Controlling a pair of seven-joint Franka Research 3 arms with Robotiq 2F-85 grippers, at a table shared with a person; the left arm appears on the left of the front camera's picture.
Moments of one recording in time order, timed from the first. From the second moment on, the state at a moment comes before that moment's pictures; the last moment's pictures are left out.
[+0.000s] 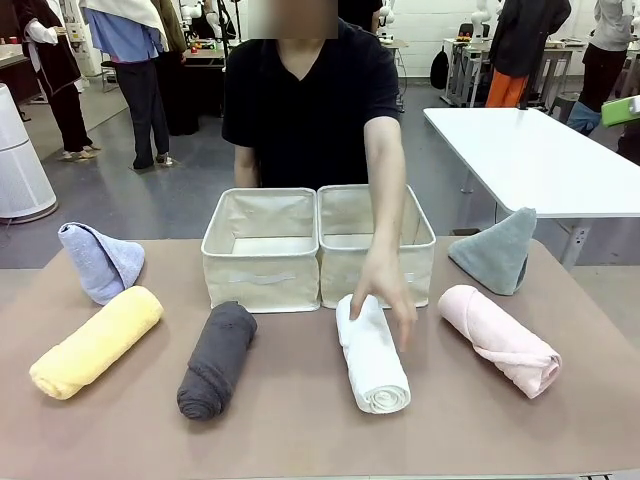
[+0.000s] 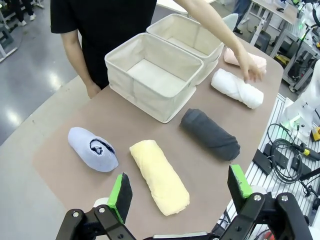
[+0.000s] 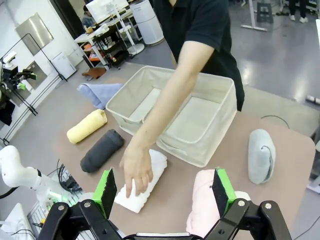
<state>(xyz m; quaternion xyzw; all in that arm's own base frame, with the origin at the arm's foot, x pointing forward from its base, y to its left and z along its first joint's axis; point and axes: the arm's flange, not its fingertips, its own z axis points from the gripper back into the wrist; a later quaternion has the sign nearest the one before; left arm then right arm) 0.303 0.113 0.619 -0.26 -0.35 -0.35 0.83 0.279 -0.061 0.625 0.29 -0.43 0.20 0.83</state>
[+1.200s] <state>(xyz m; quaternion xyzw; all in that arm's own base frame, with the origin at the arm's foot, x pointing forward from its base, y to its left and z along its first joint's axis) 0.338 0.068 0.645 -0.12 -0.27 -0.31 0.91 0.279 -0.060 0.625 0.29 -0.43 0.20 0.83</state>
